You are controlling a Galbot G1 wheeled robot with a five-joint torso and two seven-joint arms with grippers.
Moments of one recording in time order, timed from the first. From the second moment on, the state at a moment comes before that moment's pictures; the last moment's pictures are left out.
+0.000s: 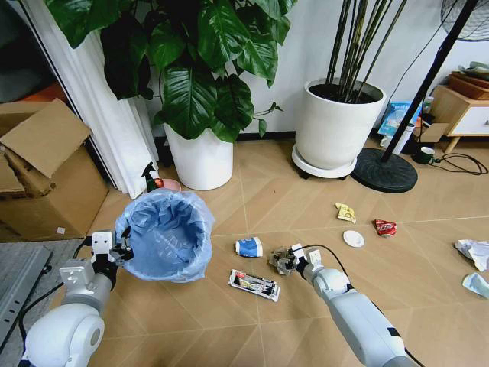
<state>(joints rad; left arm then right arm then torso) 1.49 -1.14 -0.70 -2.18 -0.44 0.44 -0.15 -0.85 1.28 0.16 1.01 0.28 -0.21 -0.23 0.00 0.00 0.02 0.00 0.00</state>
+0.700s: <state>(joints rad) 1.49 -1.14 -0.69 -2.18 -0.45 0.45 -0.15 -0.88 1.27 0.17 1.03 0.30 -0.22 -0.20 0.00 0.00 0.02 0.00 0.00</state>
